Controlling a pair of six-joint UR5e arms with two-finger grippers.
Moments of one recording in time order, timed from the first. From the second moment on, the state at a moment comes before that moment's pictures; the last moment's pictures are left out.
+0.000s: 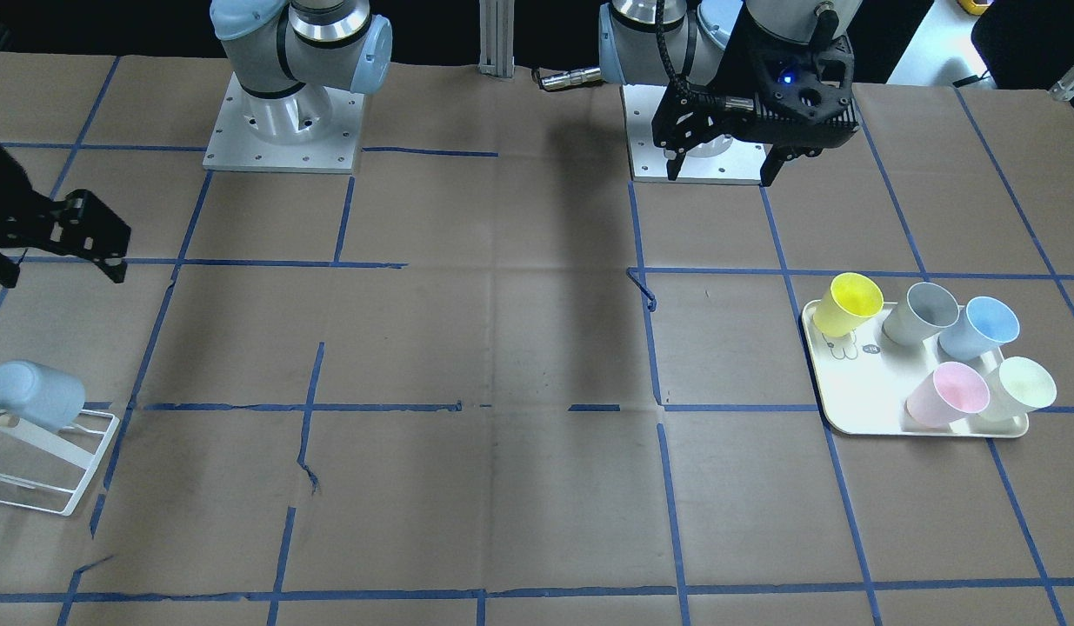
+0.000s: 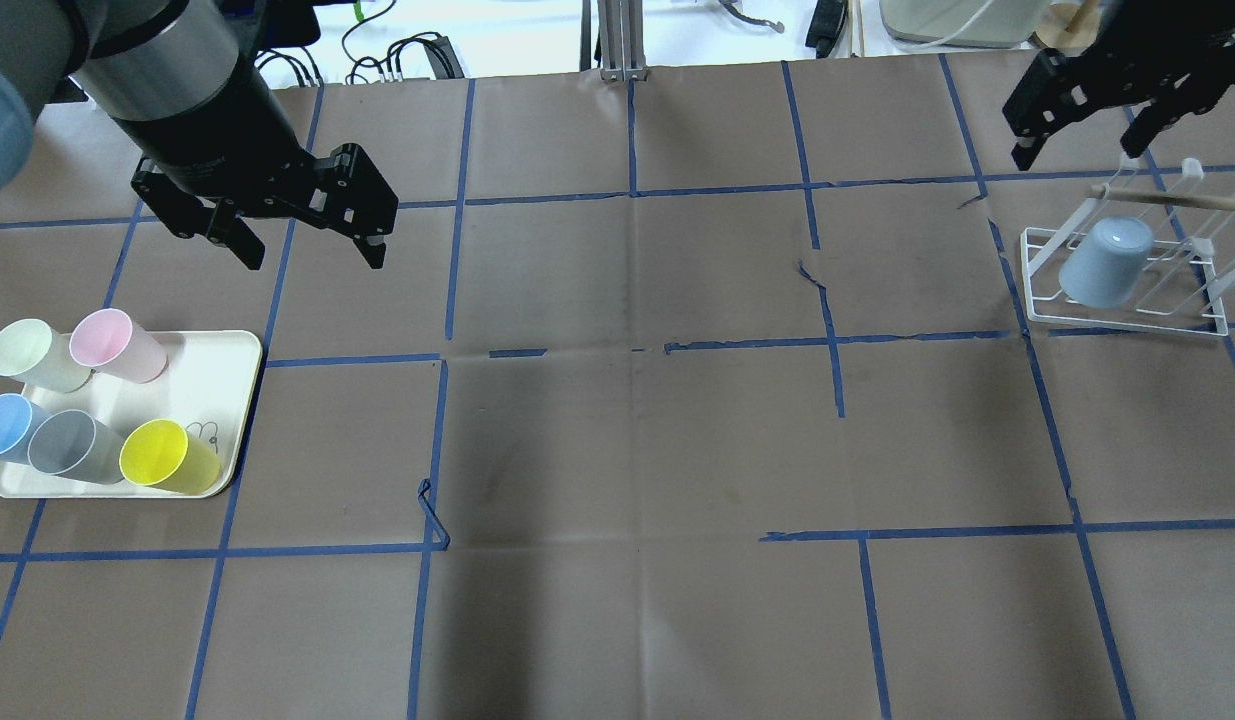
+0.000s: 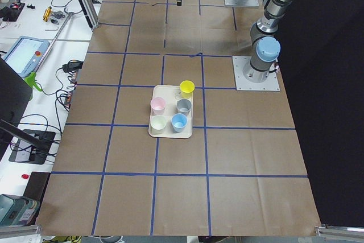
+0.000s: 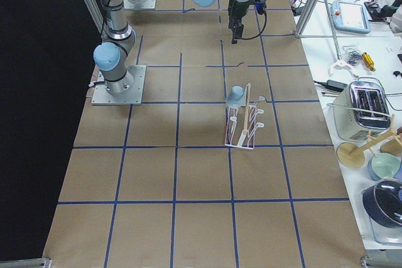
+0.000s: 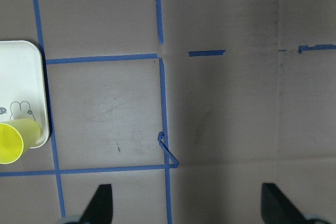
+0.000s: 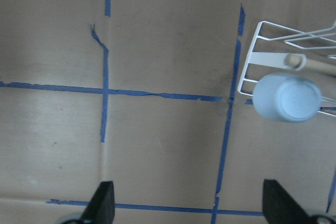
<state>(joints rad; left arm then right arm) -1.61 -1.52 -1.52 -1.69 1.57 0.00 1.29 -1.42 1.41 -1.53 -1.60 -0.38</state>
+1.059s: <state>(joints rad) -1.61 -1.52 -1.52 -1.69 1.56 0.00 1.12 -1.28 1.48 -1.73 -1.63 -0.65</state>
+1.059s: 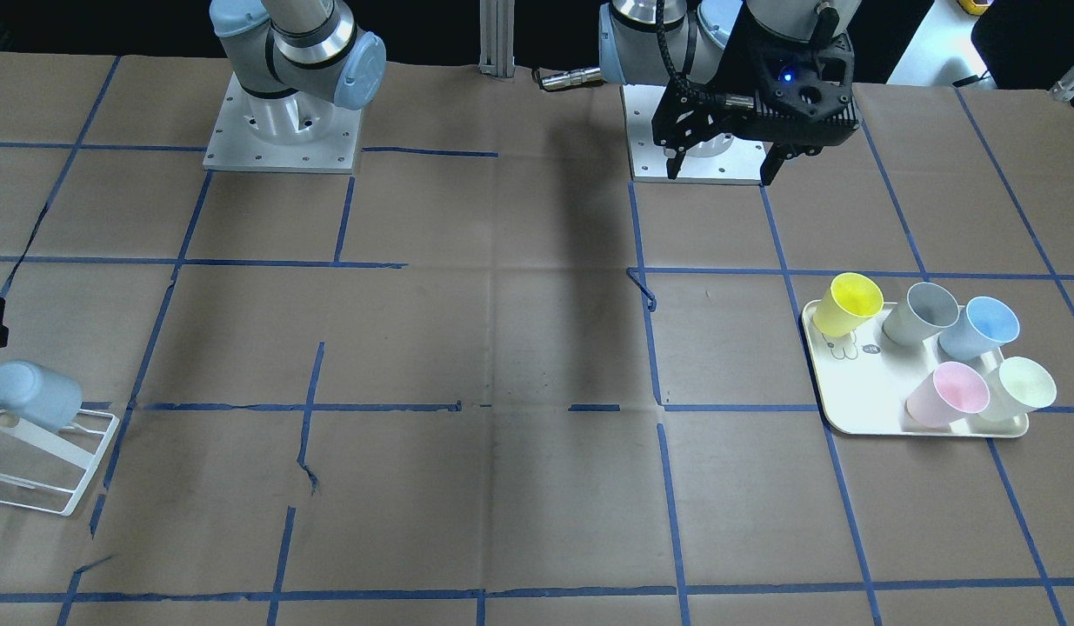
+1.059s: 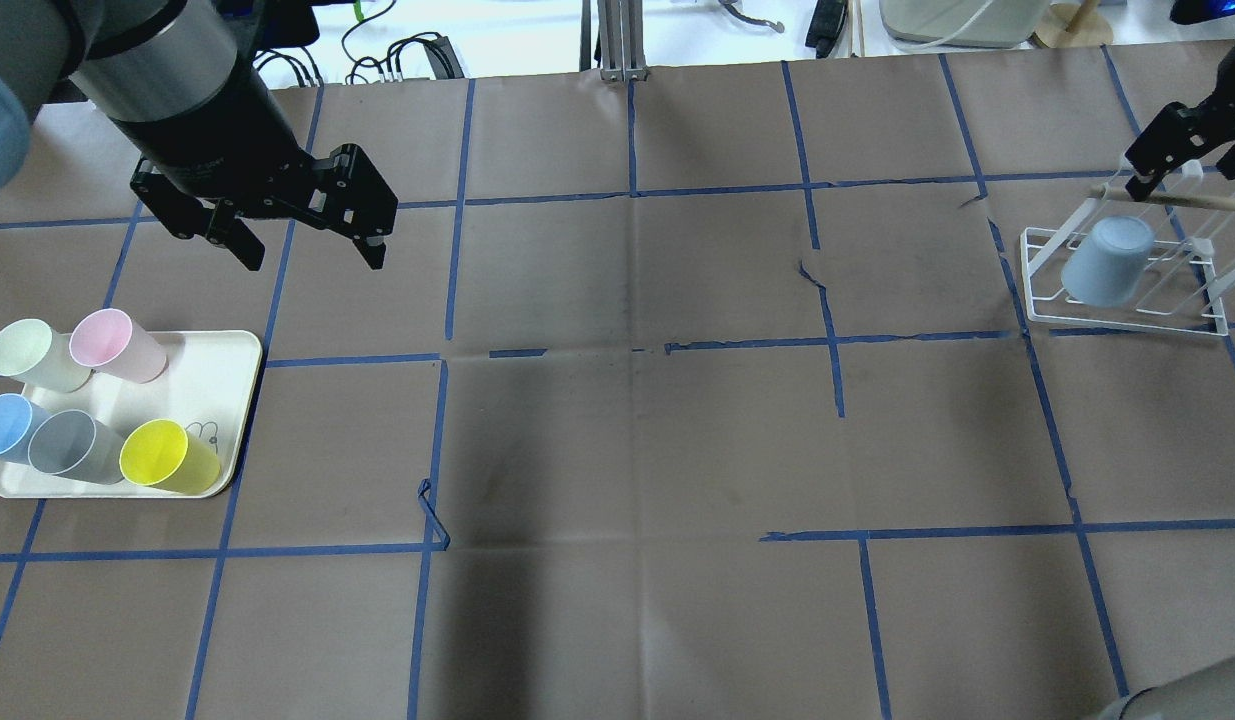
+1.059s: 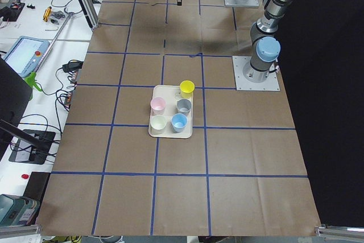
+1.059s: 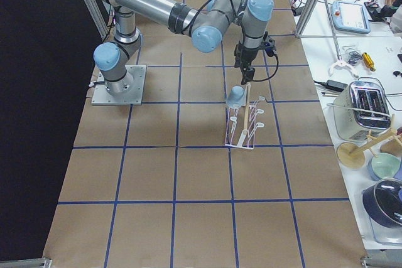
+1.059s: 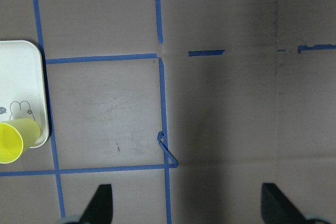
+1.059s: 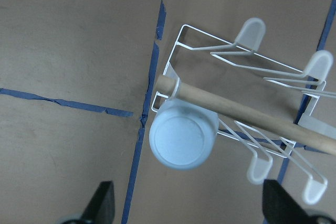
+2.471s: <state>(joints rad) -1.61 -1.52 -1.52 -1.69 1.56 0.00 1.12 -1.26 1.72 -2.09 -1.63 -0.64</state>
